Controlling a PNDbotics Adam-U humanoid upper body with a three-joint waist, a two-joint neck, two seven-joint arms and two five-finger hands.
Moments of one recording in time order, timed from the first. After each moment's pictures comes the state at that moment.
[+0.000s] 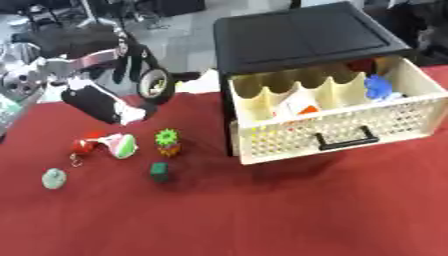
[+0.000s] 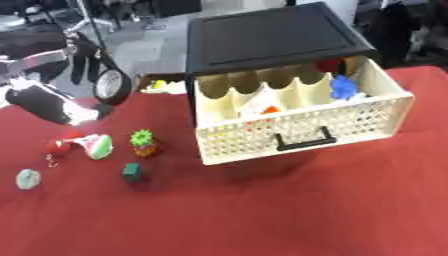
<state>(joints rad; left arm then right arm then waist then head) -1.03 0.73 -0.46 -1.62 -0.51 0.06 -0.55 -0.20 -0.82 -0.15 -1.99 -0.29 -0.32 -0.65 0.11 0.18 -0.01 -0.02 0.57</state>
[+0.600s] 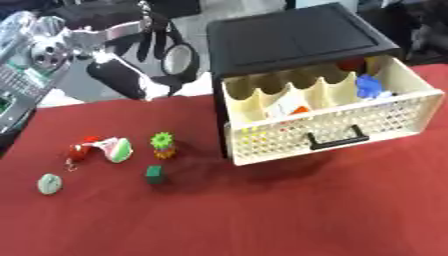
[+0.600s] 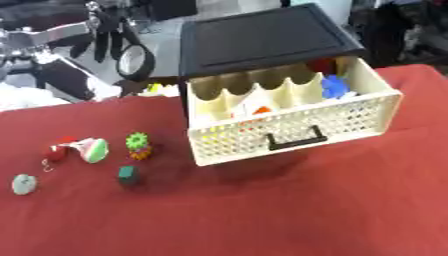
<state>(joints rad) -1.12 0.64 -0.46 -1.53 -0.52 0.04 -0.55 -0.22 -0.83 -0.15 -1.99 -0.31 -0.30 -0.63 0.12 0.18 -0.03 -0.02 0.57</state>
